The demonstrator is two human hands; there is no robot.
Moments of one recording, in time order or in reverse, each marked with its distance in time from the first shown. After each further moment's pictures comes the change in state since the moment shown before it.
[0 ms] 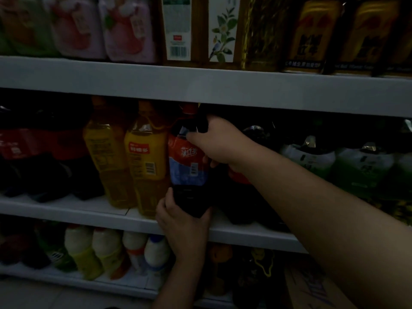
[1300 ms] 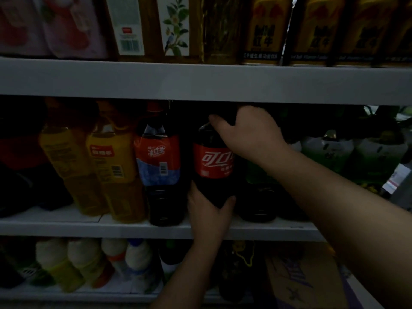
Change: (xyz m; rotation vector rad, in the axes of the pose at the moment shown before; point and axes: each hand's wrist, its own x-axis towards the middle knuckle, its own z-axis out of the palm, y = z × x) left_hand -0.031 0.062 0.043 -0.288 -0.440 -0.055; right_hand -0.032 0.040 -0.082 -0.523 0.406 0.007
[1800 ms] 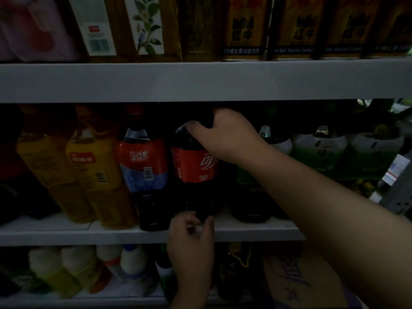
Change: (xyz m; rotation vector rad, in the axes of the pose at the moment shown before) left_hand -0.044 -0.006 -0.019 0.025 0.231 -0.016; right_hand 0.003 0.001 0.011 0.236 -0.120 -0.038
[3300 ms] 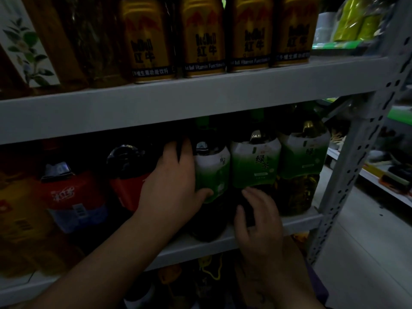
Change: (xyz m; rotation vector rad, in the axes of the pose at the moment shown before) left_hand 0.069 0.143 0.035 0.637 -0.489 0.837; right_hand -0.152 0.164 0.022 -0.123 0.779 -0.074
